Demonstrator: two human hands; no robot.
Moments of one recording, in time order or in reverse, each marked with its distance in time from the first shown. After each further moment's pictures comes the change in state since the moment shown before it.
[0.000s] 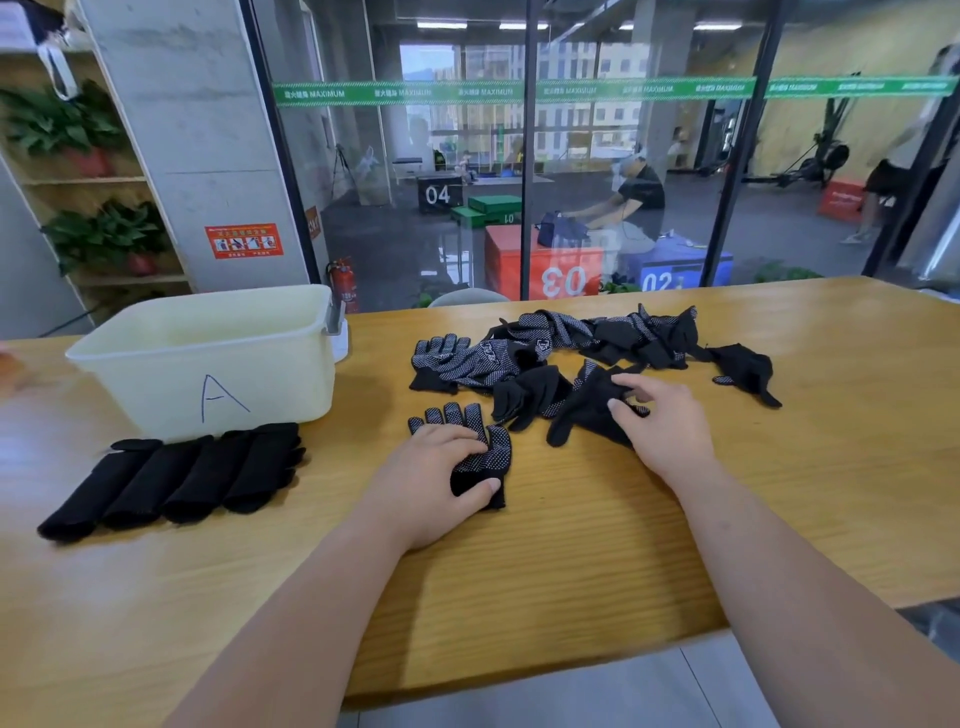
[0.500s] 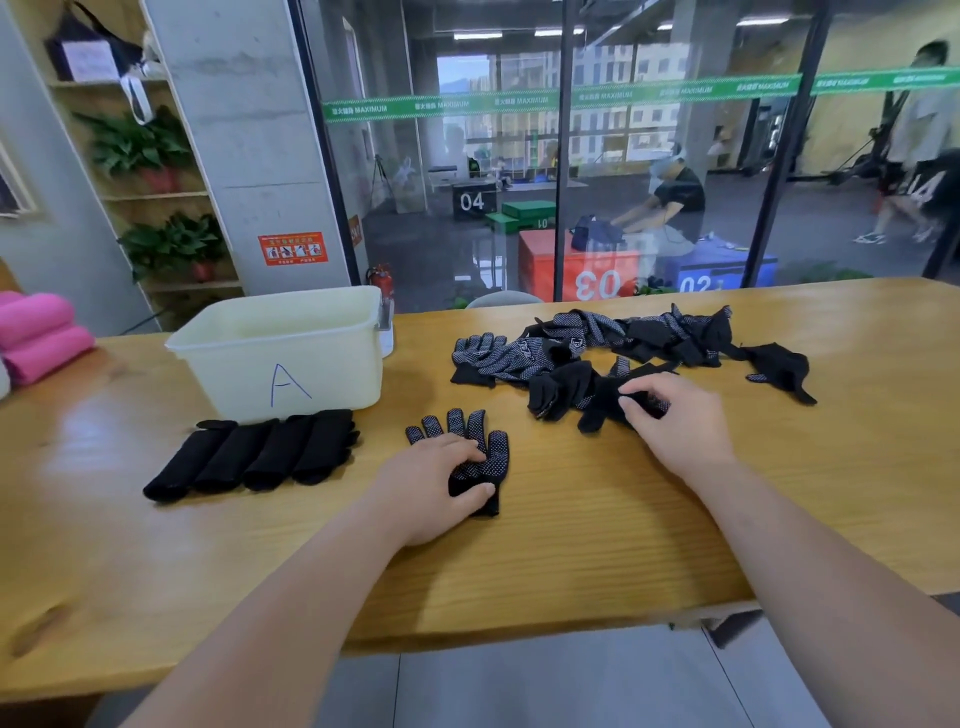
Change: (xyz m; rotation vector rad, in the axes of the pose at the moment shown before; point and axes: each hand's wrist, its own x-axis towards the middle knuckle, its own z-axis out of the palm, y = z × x) left_hand -0.048 -0.018 -0.029 0.061 -0.097 -0.112; right_hand -0.034 -0.042 -0.014 0.029 -0.008 -0.162
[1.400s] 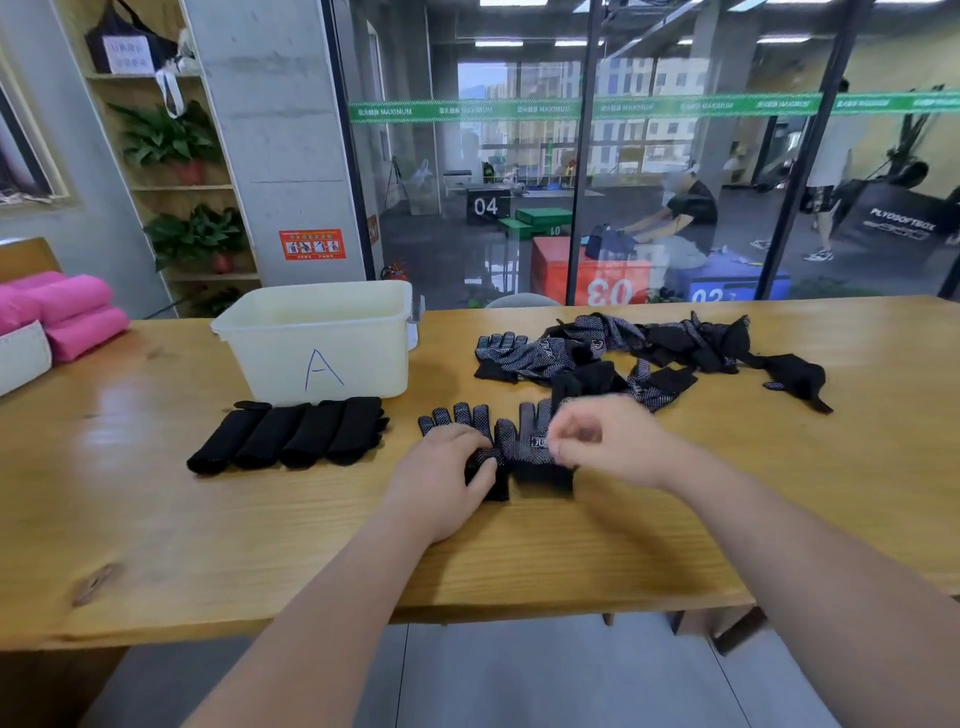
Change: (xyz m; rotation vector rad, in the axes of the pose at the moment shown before) left_hand -0.026 0.004 0.000 -0.067 0.206 -0.072; right_hand -0.024 -0.096 0.014 0.157 -0.597 -0.215
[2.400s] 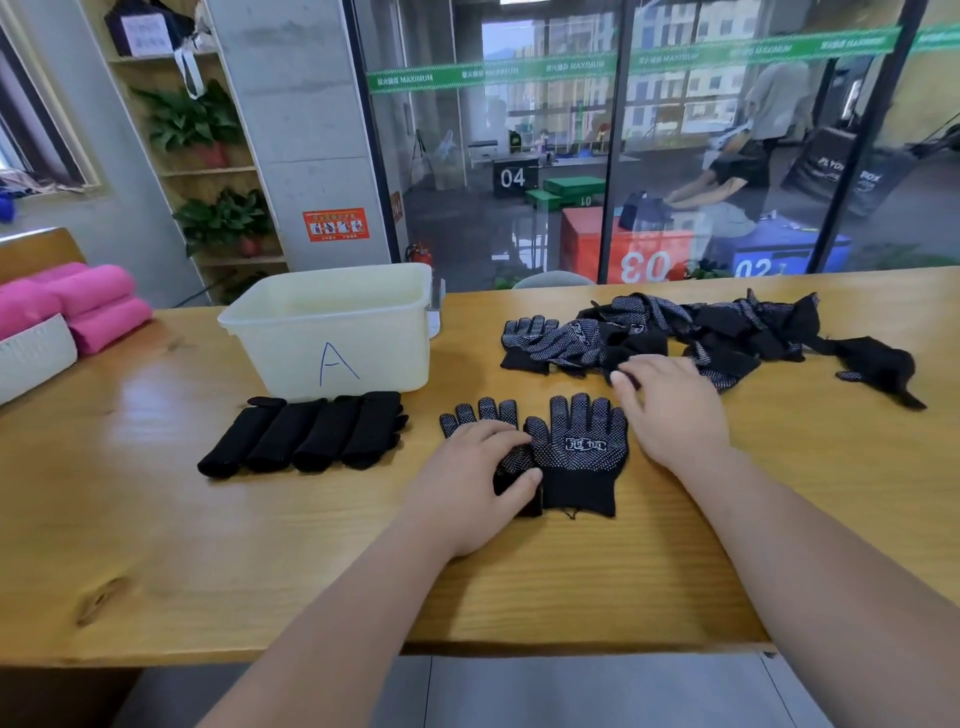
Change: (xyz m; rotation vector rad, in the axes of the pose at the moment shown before) left_hand 0.009 -0.004 0.005 -0.051 -0.040 0.052; right_hand 0.065 0.085 0.017 -0.614 0.443 0.178
